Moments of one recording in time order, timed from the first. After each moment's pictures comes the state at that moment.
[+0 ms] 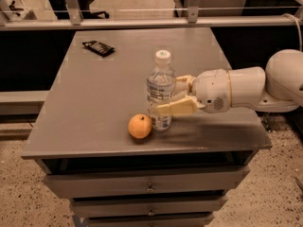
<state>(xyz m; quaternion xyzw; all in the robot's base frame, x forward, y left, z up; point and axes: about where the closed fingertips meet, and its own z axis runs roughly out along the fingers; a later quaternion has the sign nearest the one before) 0.493 -0.042 0.892 -0.50 0.62 0.39 0.46</state>
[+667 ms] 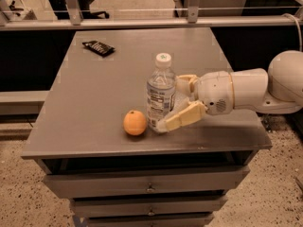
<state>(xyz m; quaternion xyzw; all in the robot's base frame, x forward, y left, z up) 0.488 -0.045 0.892 -0.50 0.63 0.39 0.45</state>
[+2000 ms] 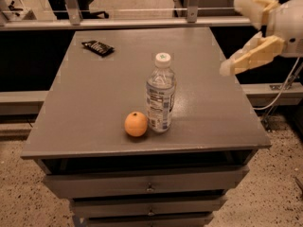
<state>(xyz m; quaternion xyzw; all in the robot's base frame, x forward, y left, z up) 0.512 -0.153 1.041 -0.50 0.61 0.27 0.56</state>
